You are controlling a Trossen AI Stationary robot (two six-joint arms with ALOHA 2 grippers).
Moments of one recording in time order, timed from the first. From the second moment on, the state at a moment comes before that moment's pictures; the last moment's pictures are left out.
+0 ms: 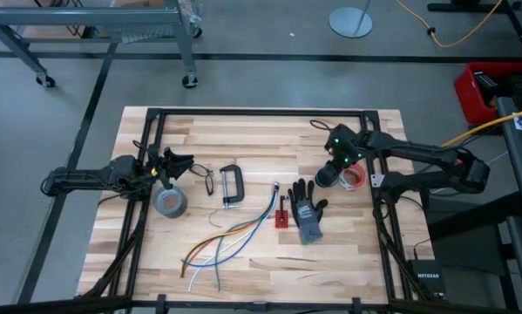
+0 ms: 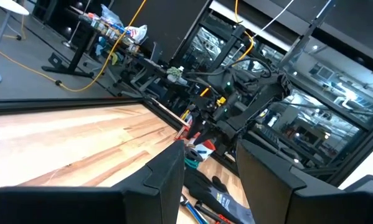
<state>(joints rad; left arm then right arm) 0.00 0.02 0.04 0.08 -0.36 -0.54 -0.55 1.11 0.61 -0.68 -0.18 0.22</state>
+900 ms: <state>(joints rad) 0.00 0.02 0.04 0.06 -0.36 -0.55 -0.59 1.44 0.61 -0.66 -0.34 0.15</state>
